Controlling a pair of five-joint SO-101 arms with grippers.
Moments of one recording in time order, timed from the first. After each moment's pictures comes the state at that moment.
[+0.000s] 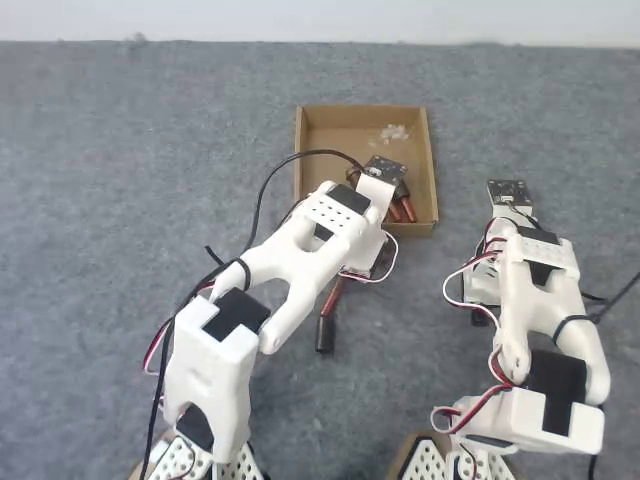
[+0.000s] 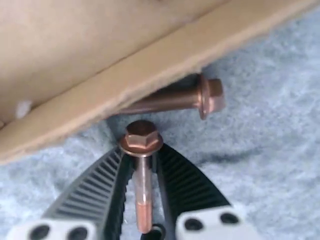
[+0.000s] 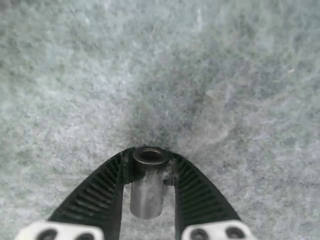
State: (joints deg) left arm 27.9 28.5 4.3 71.3 13.3; right arm 10.7 -2.4 42.2 54.6 11.8
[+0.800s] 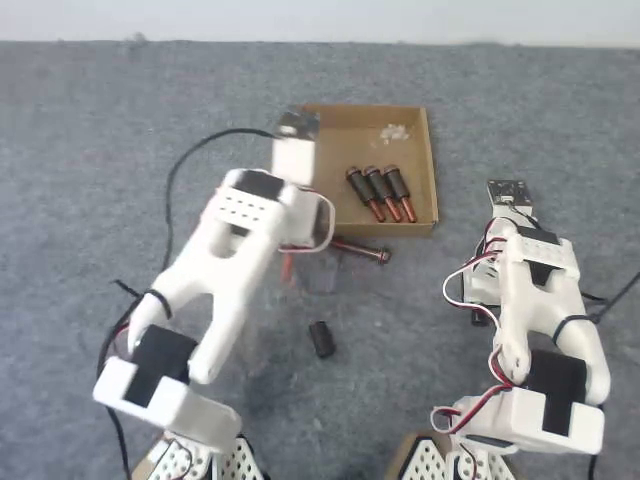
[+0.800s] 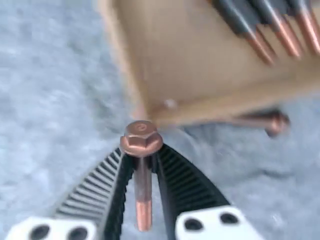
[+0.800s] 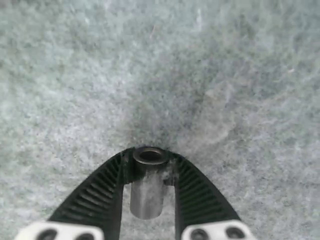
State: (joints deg) left arm 12.6 4.0 19.8 63.5 13.1; right arm 10.7 -2.4 42.2 54.6 11.8
